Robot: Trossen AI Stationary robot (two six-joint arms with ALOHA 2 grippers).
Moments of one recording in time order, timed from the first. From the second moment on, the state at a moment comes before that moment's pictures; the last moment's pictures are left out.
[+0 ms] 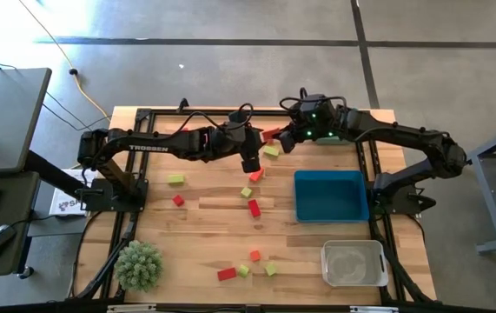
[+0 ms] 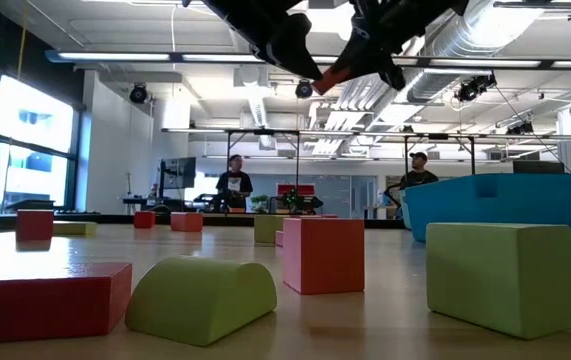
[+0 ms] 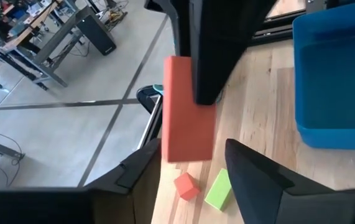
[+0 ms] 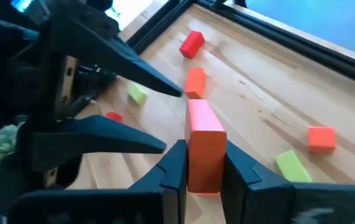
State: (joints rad) left arm 0.24 1.65 1.32 -0.16 -0.41 0.33; right arm -0.37 1.34 1.18 -0.43 -0.14 0.49
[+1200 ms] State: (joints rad) left arm 0.57 1.65 1.32 -0.10 -0.45 0.27; right arm -0.67 1.34 1.18 -1.03 -0.16 0.25
